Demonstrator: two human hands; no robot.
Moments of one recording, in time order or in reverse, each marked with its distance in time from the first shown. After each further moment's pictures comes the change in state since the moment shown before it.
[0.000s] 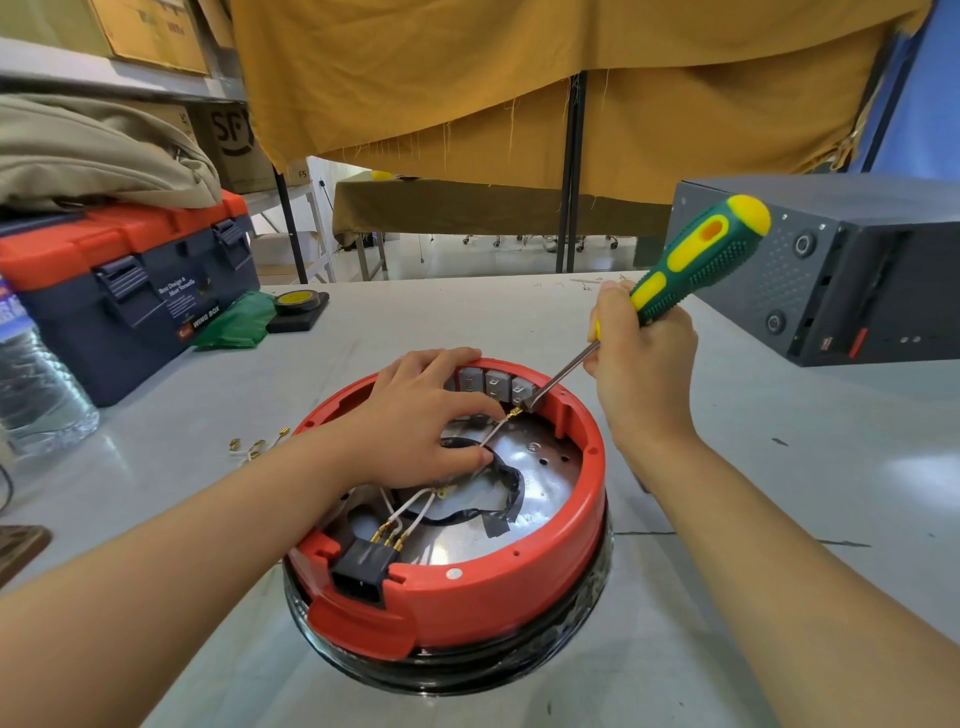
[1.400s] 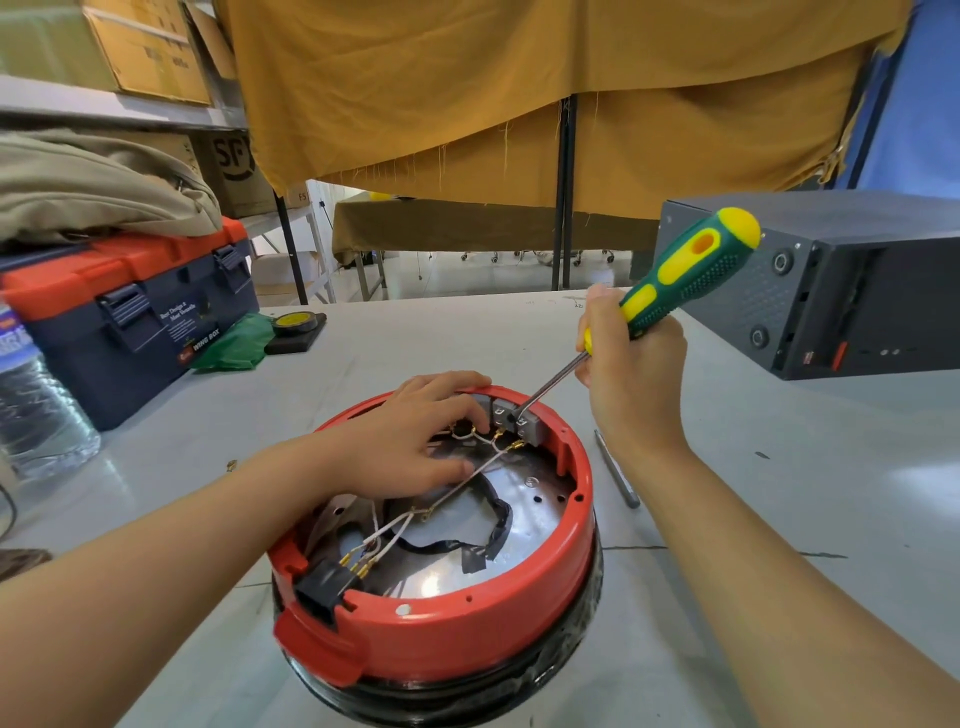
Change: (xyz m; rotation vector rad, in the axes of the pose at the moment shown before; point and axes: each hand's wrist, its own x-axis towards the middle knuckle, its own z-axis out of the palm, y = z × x) left_hand 0.000 0.002 -0.014 -0.207 -0.016 0.119; right_hand 0.007 -0.004 -0.007 0.104 -0.059 -0.097
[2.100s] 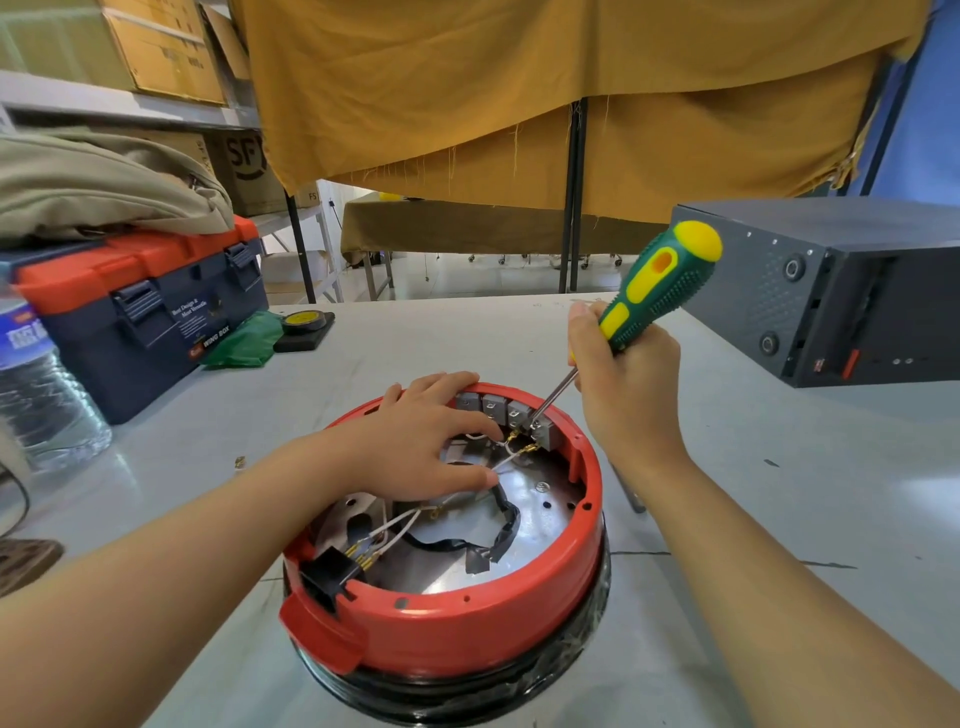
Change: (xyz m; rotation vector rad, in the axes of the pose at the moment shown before) left_hand 0.000 0.006 0.002 0.180 -0.099 -0.140; right_hand -0.008 -0.002 0.000 -0.202 -0.081 -0.123
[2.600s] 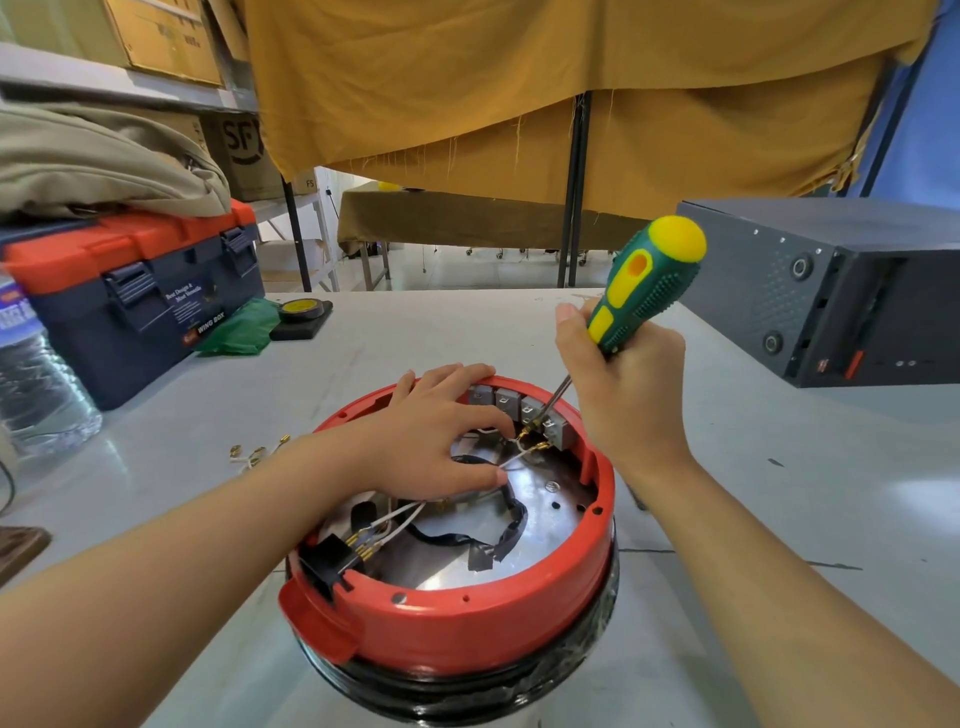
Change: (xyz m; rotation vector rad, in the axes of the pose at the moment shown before) left_hand 0.003 0.001 0.007 -0.031 0.058 0.044; right_hand -0.005 -0.007 0.002 -0.133 -0.046 -0.218
